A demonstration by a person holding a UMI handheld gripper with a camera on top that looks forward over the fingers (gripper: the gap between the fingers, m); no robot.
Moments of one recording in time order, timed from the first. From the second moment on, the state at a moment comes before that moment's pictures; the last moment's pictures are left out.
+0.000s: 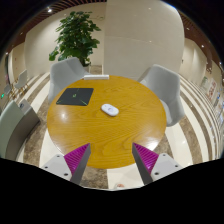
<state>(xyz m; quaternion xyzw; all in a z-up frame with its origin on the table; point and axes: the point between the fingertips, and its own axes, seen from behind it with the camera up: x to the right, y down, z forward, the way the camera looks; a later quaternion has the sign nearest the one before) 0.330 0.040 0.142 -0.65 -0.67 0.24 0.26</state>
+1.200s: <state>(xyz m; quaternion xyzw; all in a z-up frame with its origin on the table) 0.045 0.055 -0.015 -0.64 -0.67 0.27 0.26</state>
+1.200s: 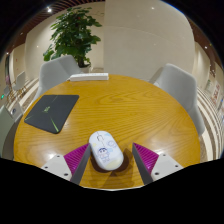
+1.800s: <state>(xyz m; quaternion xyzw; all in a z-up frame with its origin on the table) 0.020 0.053 -0.015 -0.67 -0.66 0.25 0.25</state>
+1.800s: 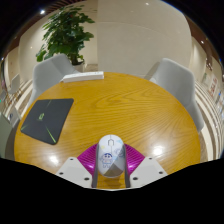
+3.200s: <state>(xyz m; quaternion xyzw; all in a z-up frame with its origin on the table) 0.087 -0.091 0.092 -0.57 -0.74 0.29 0.17</state>
